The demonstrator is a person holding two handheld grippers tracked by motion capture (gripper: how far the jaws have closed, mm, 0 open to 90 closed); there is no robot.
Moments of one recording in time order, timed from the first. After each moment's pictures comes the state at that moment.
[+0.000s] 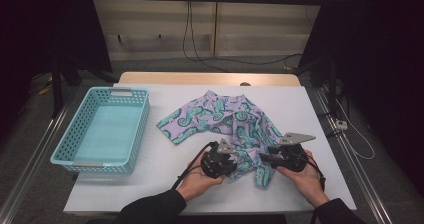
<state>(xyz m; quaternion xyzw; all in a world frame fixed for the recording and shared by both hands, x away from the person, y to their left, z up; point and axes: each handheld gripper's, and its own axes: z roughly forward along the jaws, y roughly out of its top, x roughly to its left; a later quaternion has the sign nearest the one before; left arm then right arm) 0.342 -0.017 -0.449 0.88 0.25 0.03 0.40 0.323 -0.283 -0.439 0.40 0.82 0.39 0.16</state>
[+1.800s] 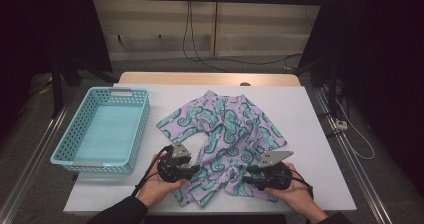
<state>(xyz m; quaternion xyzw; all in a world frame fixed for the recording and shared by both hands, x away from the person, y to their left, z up) 0.333 0.078 -0.457 0.87 0.31 0.10 0.37 0.293 -0.239 -0.457 0.29 0.88 0.36 0.09</state>
